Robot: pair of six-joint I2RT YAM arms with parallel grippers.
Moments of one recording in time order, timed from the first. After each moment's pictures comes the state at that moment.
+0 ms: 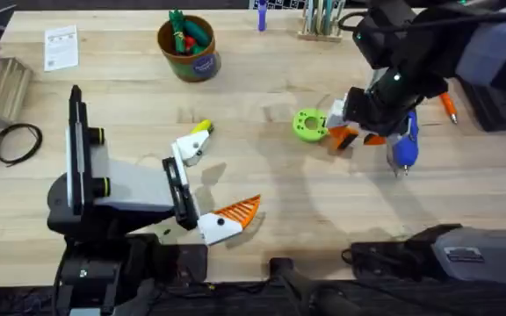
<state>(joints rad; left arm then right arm) 0.02 0.01 0.01 -0.14 1.23 0.03 0.34 1.50 1.10 -1.11 0.06 0.70</state>
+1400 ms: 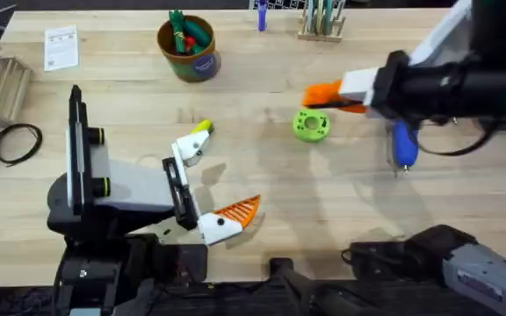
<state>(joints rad) 0.02 0.01 0.01 -0.14 1.23 0.03 0.34 1.00 0.97 -0.80 -0.31 0.69</state>
